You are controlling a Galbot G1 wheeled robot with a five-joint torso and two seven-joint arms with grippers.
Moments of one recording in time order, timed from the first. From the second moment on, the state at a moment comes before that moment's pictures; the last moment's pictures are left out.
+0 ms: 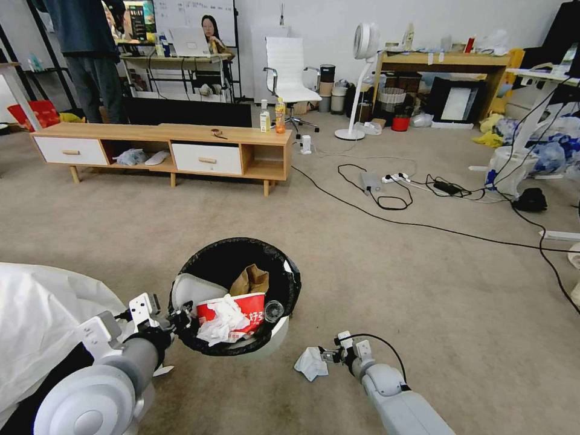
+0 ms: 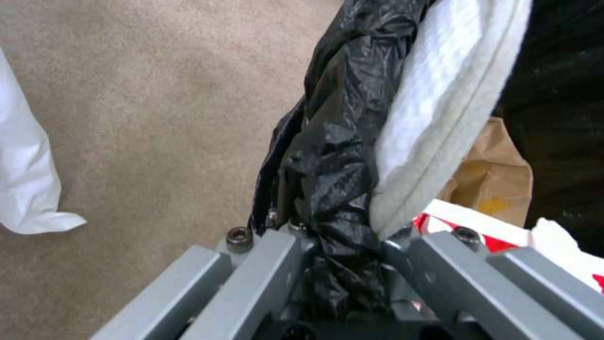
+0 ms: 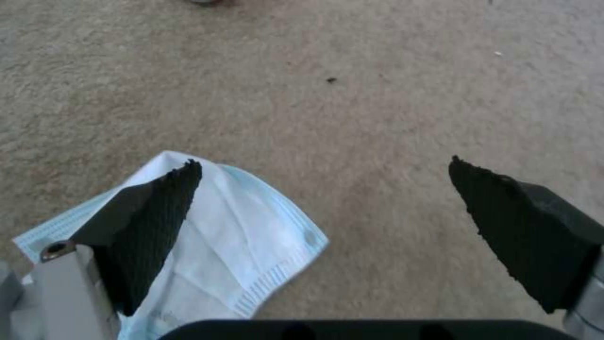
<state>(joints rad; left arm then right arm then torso) 1.30 -1.27 -0.63 -2.37 -1.24 0.74 -0.80 -0.76 1.39 0.11 0.83 0.18 -0.13 -0.17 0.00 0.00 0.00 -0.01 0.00</state>
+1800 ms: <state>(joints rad) 1.30 -1.28 -0.63 -2.37 -1.23 0.74 -0.79 -0.74 1.46 0.08 0.69 0.07 -0.06 -0.20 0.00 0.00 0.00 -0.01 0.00</state>
